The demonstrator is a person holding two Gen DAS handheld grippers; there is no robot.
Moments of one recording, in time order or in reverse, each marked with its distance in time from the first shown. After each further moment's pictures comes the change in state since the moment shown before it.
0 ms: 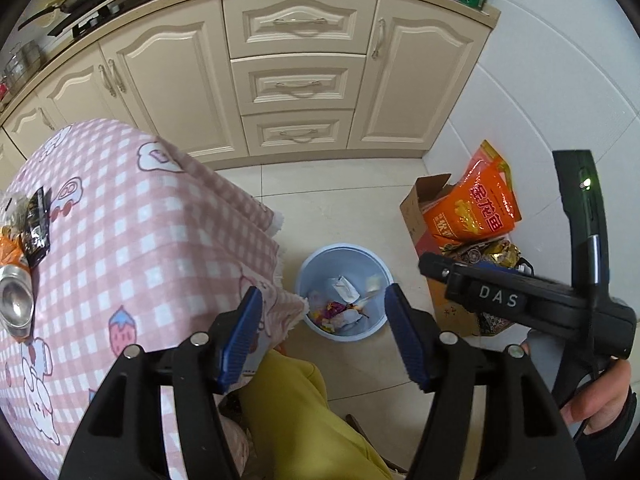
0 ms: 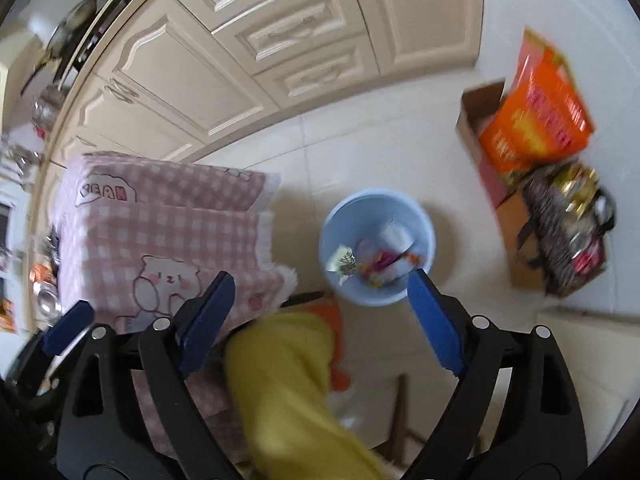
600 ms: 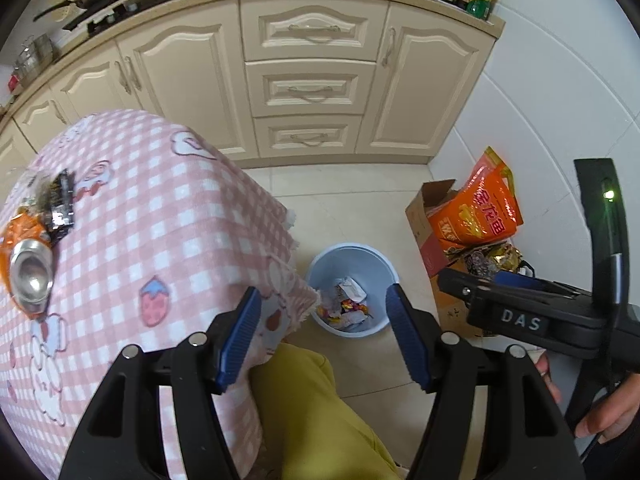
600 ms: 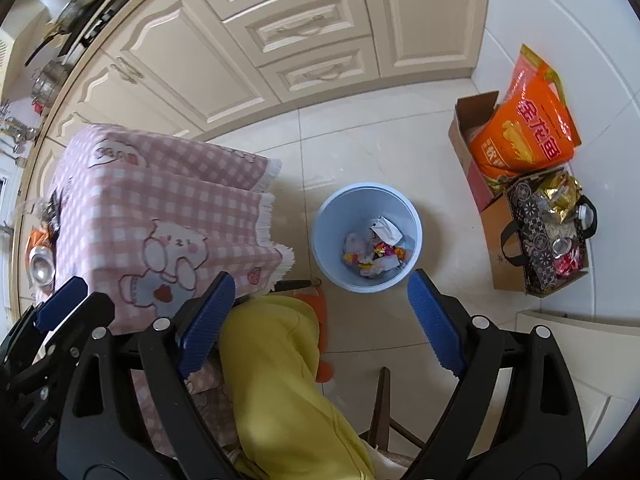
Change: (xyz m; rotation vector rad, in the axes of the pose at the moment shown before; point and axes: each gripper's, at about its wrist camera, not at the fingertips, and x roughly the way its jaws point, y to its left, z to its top) left arm -0.024 0.015 -0.019 -0.023 -0.035 0.025; right arm -0.024 0.021 -0.026 -0.052 0.005 -0.032
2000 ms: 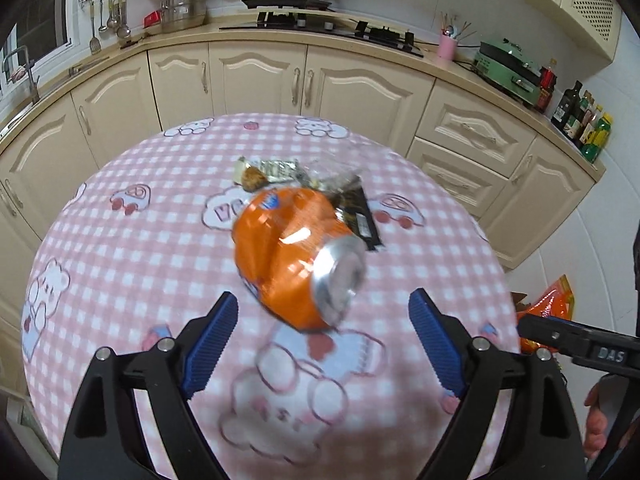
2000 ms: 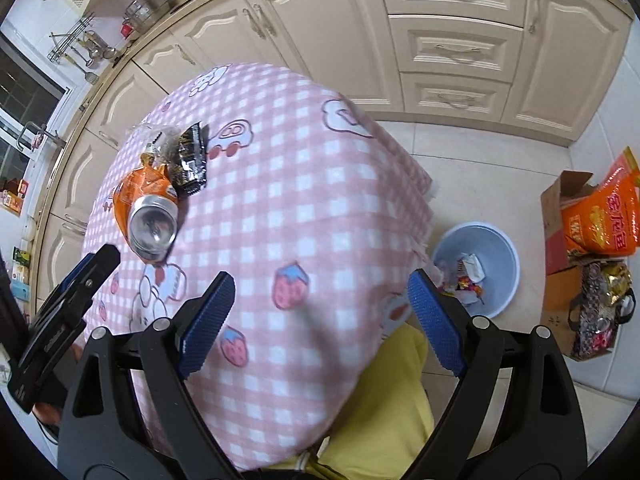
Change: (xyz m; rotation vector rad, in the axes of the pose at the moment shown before) left arm -0.077 0.249 -0.042 -0.384 -0.215 0.178; right arm 0.000 0.215 -0.007 -0.308 0.021 0.161
